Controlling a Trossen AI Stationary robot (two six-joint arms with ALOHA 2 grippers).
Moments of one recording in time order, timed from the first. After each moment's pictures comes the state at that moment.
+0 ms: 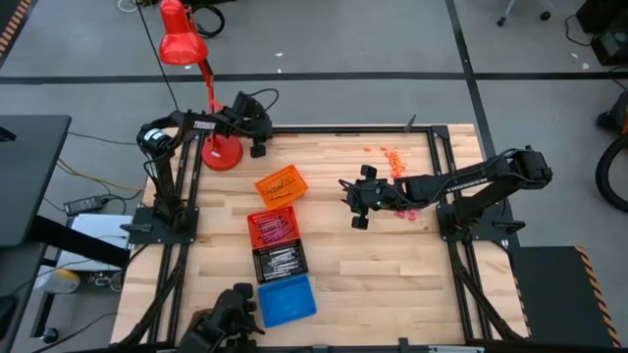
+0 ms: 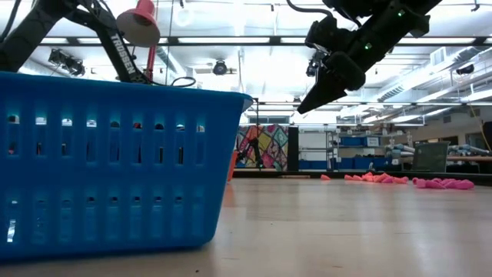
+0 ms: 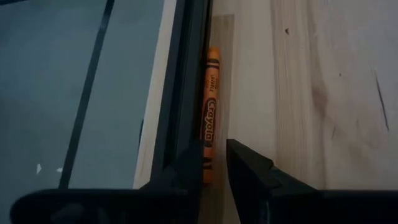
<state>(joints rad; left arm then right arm) 1.01 1.93 1.01 0.03 0.33 0.92 0.04 1.37 0.78 -0.13 0.39 -0.05</state>
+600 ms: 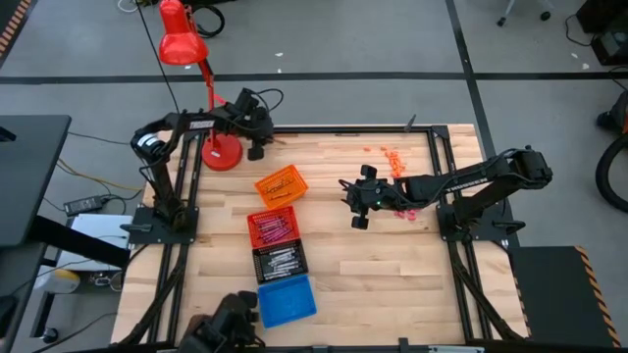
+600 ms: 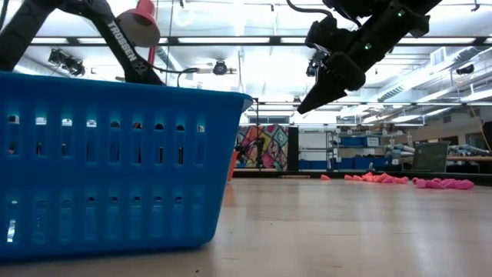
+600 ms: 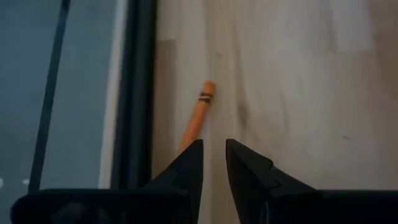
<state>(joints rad) 0.98 1.85 1.07 -0.23 0.37 0.95 0.04 1.37 0.78 -0.13 0.39 -0.05</state>
